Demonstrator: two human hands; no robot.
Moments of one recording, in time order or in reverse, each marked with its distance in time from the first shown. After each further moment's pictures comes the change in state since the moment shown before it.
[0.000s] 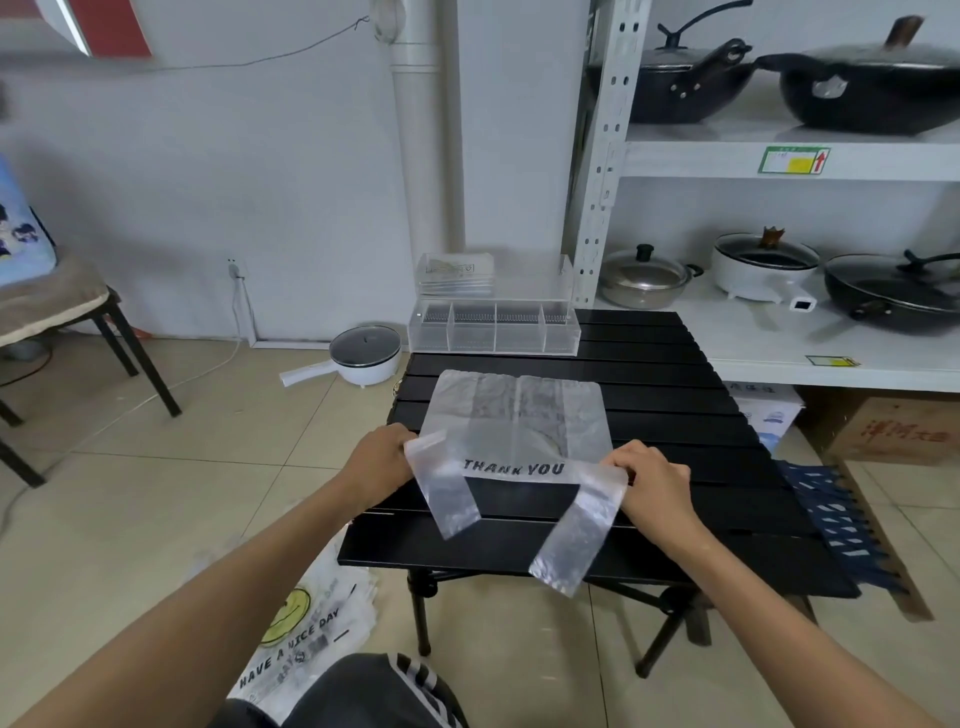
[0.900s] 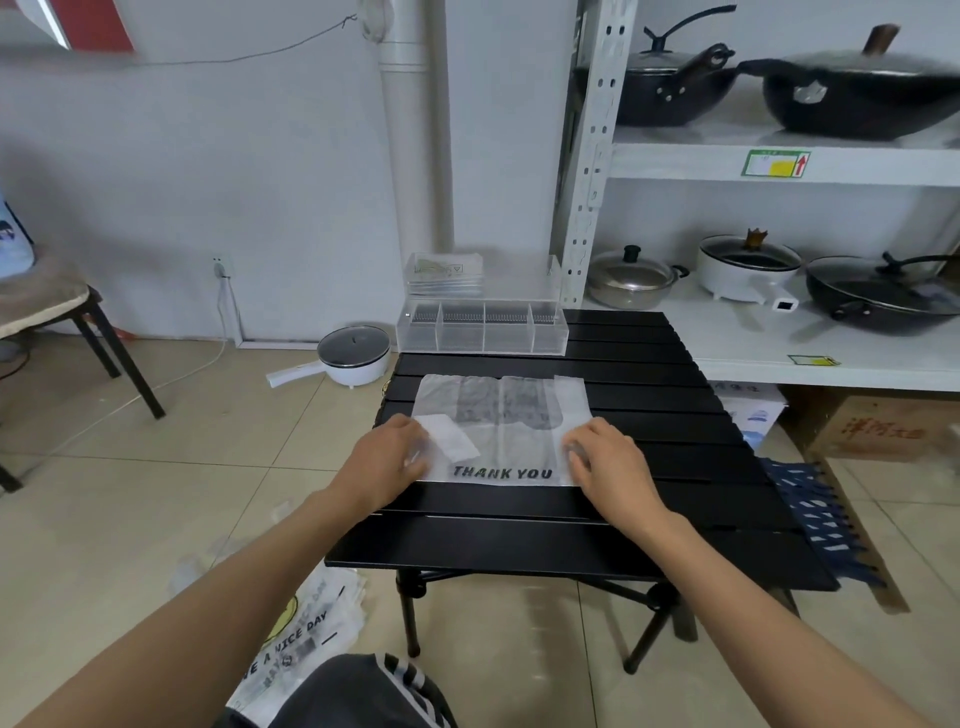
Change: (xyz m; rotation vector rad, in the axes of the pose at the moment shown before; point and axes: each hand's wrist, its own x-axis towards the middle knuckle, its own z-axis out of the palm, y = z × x) left_hand 0.001 0.006 0.008 0.208 0.072 0.217; right_hand 0.023 -0.012 0.014 -0.245 0.062 -0.234
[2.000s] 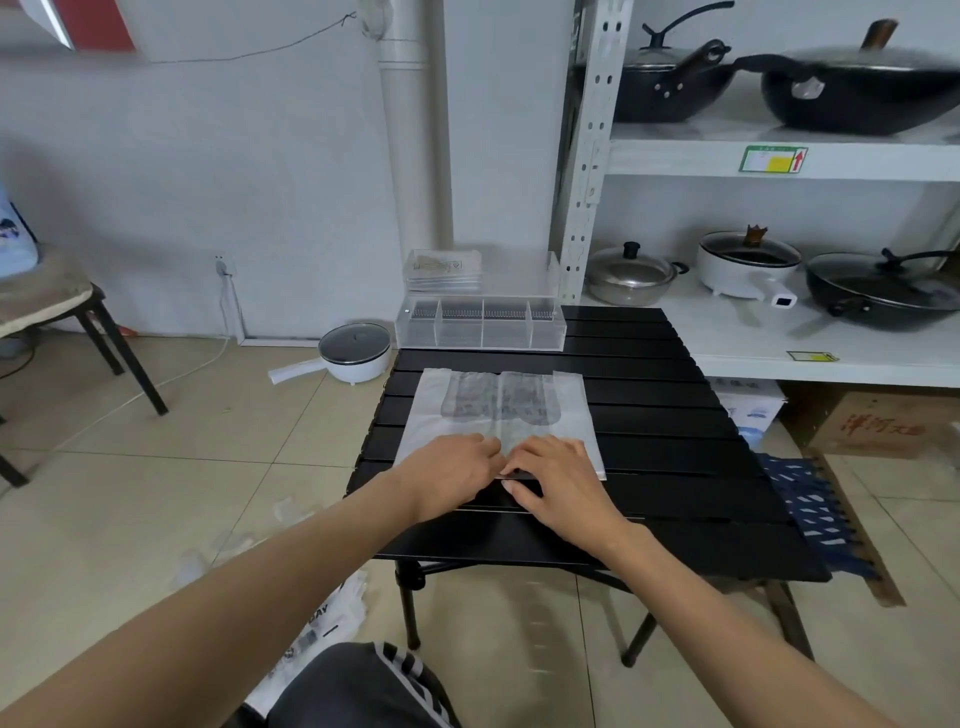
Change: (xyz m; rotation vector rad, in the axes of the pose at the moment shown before) left_hand 0.008 0.073 0.007 0.459 -0.207 0.605; right_hand -0.015 -0.038 0.016 0.076 -0.030 -0.302
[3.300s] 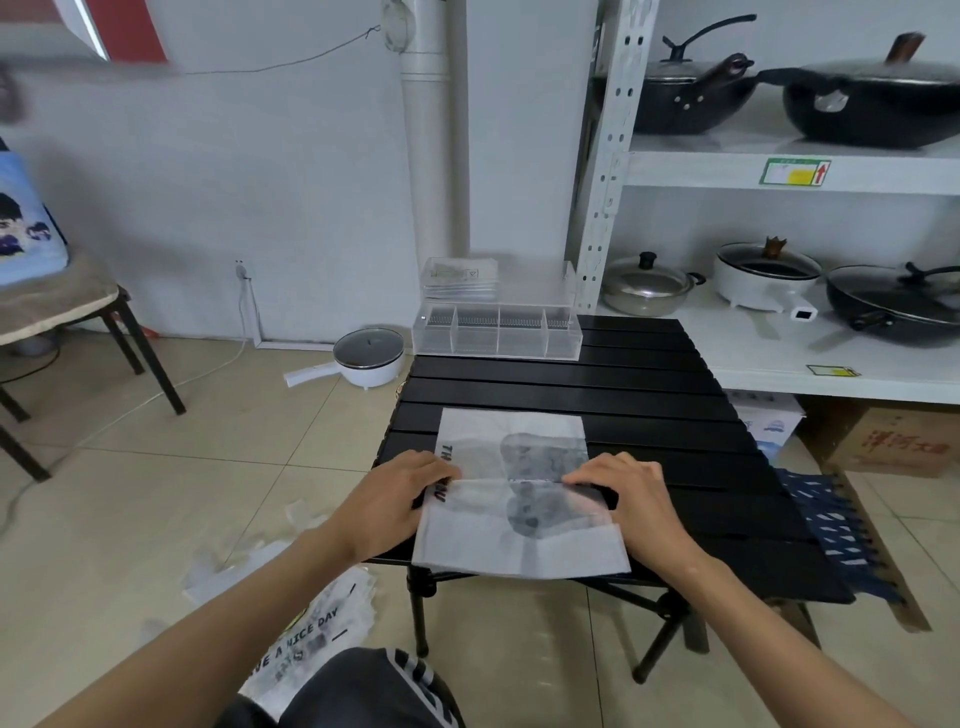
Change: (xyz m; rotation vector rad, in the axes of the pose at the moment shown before) left_hand -0.078 -0.018 0.027 -0.424 0.290 -0.322; right_hand -0.031 0.030 -0.024 0.103 0.022 0.233
